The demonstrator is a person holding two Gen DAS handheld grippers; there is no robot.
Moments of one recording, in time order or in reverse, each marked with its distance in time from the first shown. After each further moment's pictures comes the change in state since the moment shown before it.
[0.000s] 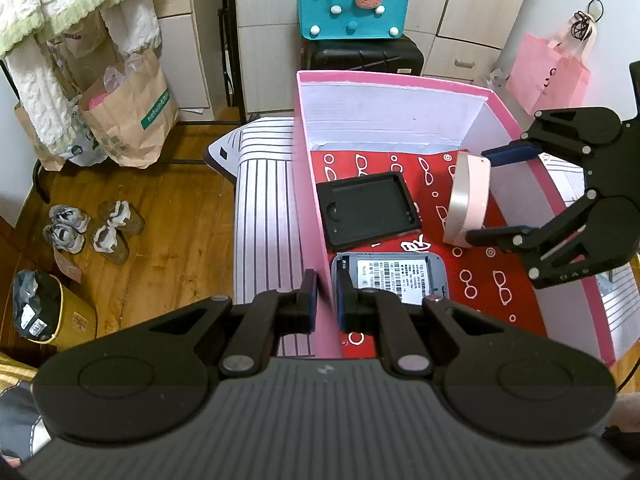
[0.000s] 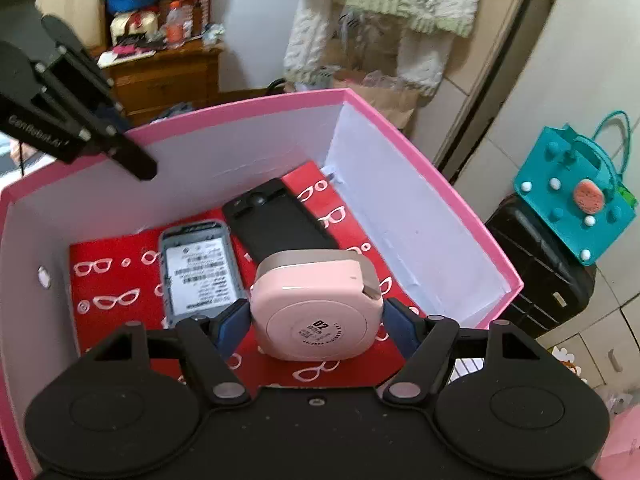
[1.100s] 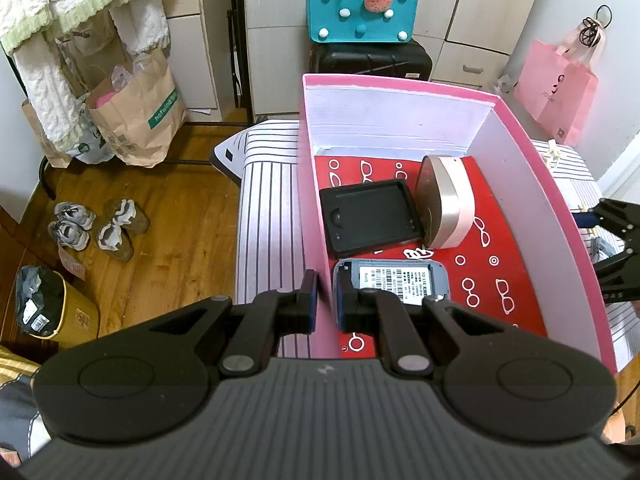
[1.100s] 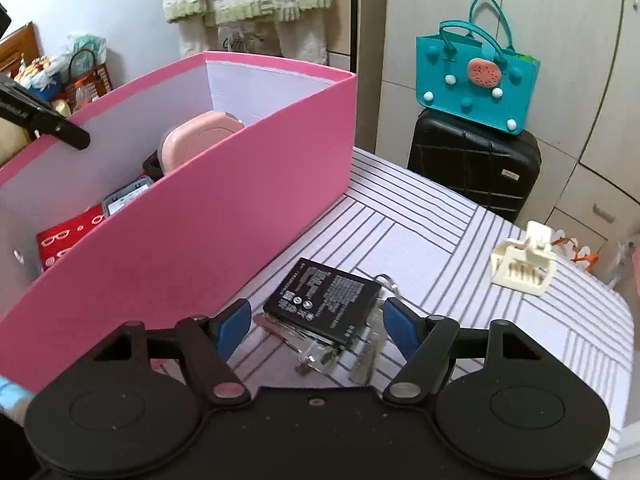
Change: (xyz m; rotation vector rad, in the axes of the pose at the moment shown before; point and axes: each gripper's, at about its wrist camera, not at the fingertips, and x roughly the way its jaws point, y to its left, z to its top) left arm -0.001 0.001 0.000 -0.018 -0.008 0.018; right arm -0.022 -0.033 -0.134 0.403 -0.088 -0.072
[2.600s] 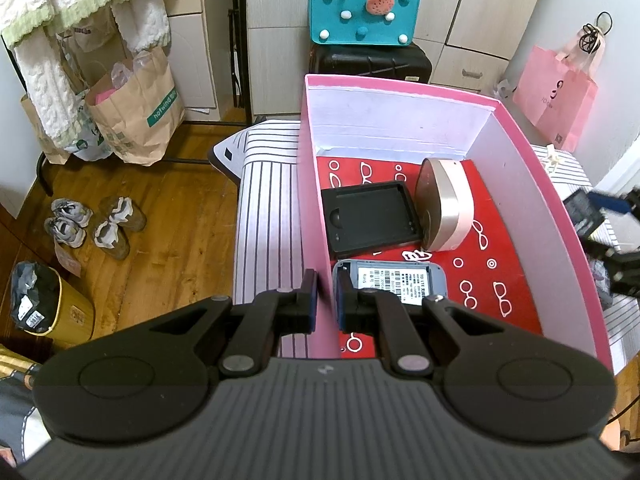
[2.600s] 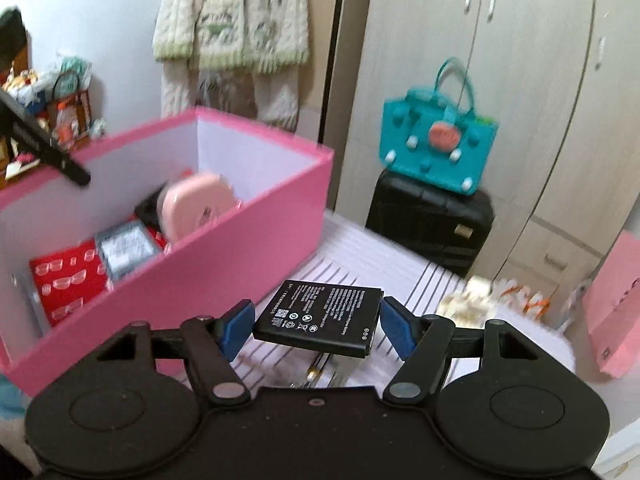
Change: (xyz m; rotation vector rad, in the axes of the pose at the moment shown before) left arm 0.001 0.003 -0.002 -0.015 -0.008 -0.011; right arm -0.057 0.018 0.007 -0.057 -0.168 -0.156
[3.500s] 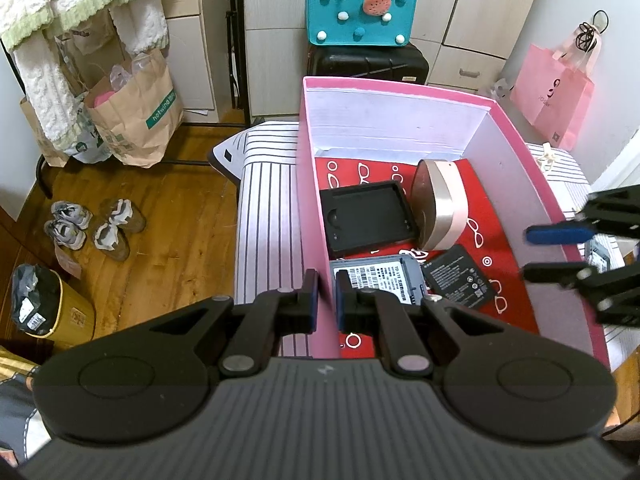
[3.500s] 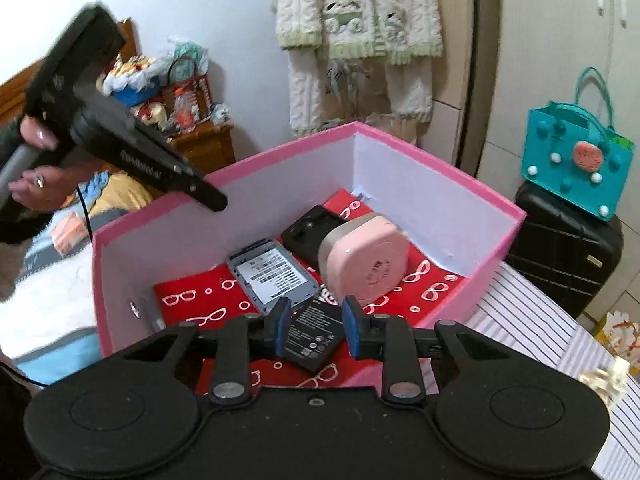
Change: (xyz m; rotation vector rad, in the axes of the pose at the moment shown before) left arm -0.005 -0.001 0.001 0.011 -0.003 0.002; right arm 0.020 0.054 0.055 -0.073 0.074 0.391
